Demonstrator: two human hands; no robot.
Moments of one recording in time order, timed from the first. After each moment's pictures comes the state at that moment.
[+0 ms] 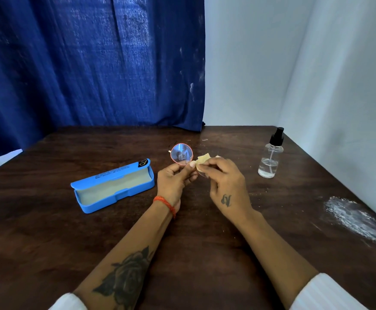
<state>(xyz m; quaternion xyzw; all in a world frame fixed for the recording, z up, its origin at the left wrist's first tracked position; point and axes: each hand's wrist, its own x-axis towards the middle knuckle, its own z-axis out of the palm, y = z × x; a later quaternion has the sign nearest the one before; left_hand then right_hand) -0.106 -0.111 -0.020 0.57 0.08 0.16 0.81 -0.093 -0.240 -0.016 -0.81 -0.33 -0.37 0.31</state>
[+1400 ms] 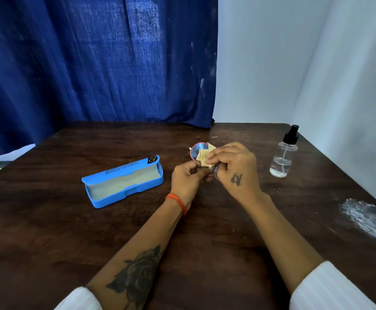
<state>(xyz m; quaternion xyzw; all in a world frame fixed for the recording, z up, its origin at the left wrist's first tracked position) -0.102 -0.115 -0.025 0.66 0.04 0.16 0.73 -0.073 -0.226 0.007 -0.78 -0.34 -0.35 0.38</state>
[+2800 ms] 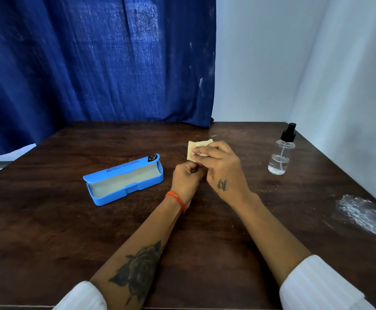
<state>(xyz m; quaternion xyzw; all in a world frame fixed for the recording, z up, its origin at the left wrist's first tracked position) -0.107 -0.115 -0.024 0.68 0.03 0.16 0.72 -0.080 -0.213 -0.001 -0.79 -0.43 -0.34 0.27</state>
